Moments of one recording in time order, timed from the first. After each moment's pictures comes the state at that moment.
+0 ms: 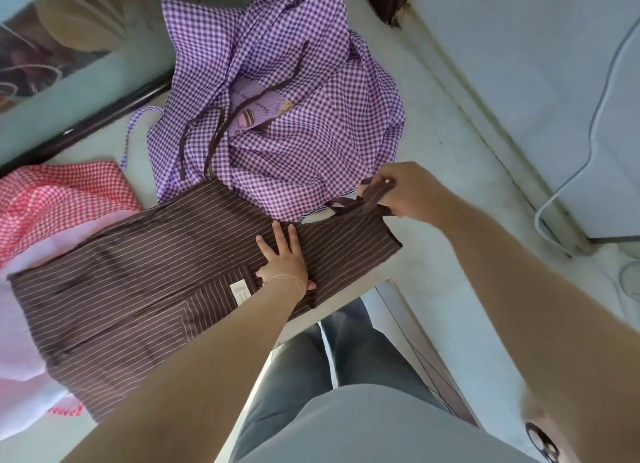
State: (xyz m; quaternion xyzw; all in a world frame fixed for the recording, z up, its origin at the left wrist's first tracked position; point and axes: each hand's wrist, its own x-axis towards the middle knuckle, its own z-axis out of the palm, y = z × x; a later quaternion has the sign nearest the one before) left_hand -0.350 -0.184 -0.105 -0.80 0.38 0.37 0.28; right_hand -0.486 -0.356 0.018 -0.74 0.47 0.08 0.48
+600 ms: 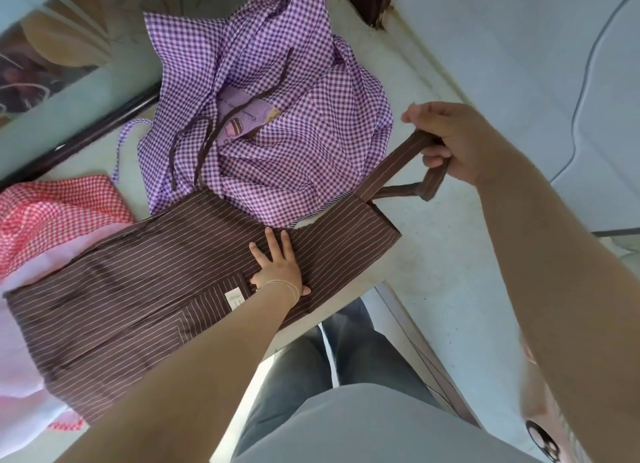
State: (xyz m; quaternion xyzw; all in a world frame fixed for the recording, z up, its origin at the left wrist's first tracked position) left_hand -0.352 -0.187 -0.107 -0.79 0.39 0.35 0.32; right_hand -0.522 -0.426 0.040 -0.50 0.46 -0.15 0.72
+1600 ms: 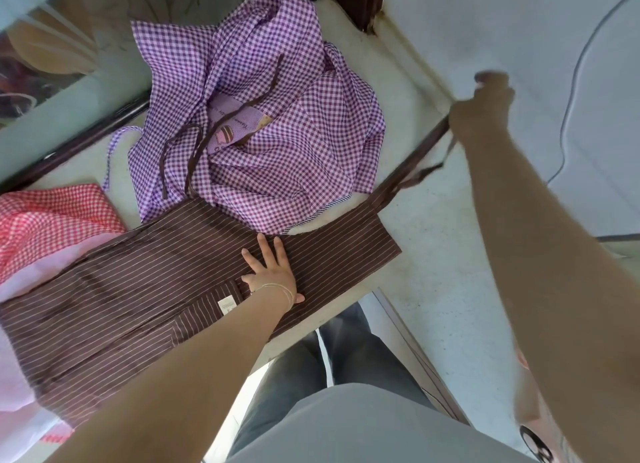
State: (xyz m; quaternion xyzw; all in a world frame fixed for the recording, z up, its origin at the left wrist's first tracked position) left_hand -0.354 -0.196 -0.102 -0.77 0.39 0.35 0.35; right_hand -0.526 -0.476 0.020 -0.57 0.72 -0.20 0.33
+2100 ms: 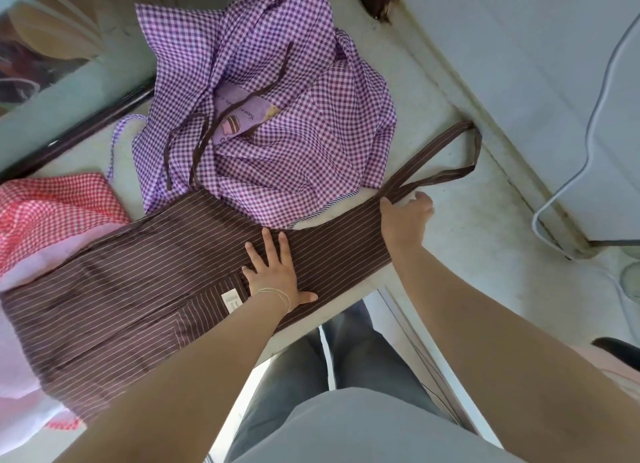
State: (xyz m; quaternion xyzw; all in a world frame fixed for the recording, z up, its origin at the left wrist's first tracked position) left_hand -0.350 -0.180 -0.102 -0.79 0.42 0.35 0.28; right_hand -0.490 -0.337 -0.096 -0.41 0.78 -0.15 0.45
